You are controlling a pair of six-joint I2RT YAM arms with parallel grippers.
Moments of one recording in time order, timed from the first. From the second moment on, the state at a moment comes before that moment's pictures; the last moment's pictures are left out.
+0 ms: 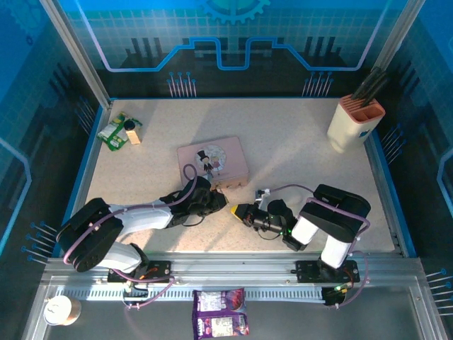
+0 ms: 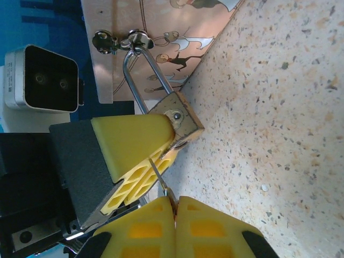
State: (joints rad) left arm -0.73 1.41 0.52 0.16 0.11 -1.10; right arm 0.87 1.76 0.20 1.28 -0.21 1.43
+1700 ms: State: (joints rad) left arm -0.78 1.38 0.38 0.42 0.05 -1.29; right arm 0.87 1.79 0.19 1.32 -0.20 1.76
